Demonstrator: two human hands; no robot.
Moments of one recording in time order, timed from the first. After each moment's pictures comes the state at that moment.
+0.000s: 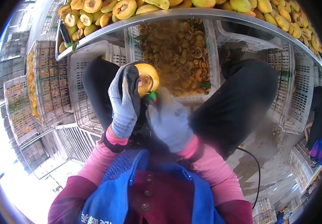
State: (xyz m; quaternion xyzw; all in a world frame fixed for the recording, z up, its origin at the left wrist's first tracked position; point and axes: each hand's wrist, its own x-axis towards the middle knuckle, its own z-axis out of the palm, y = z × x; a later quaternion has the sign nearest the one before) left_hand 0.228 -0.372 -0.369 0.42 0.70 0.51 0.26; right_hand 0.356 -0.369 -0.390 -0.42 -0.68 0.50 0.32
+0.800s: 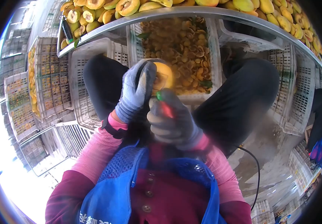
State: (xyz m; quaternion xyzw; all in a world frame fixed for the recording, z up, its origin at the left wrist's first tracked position) left_hand 0.215 -0.358 -0.385 0.56 0.63 0.45 0.30; right_hand 0.373 -0.362 -0.408 0.05 0.22 0.97 0.07
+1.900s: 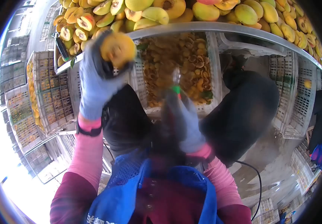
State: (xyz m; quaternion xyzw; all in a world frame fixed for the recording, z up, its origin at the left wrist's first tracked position) left_hand 0.137 -0.285 -0.352 0.71 0.65 0.29 0.00; right_hand 0.352 -0.319 -0.400 -0.43 -0.17 0.84 0.28
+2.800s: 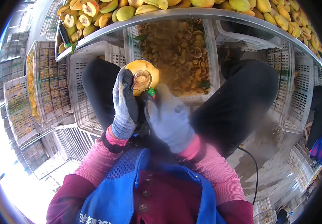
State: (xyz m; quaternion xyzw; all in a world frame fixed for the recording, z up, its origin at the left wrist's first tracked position) left_hand 0.236 -0.375 -0.371 0.27 0.65 0.58 0.42; right_hand 0.355 -0.362 -0.385 -0.41 -0.73 0.42 0.34
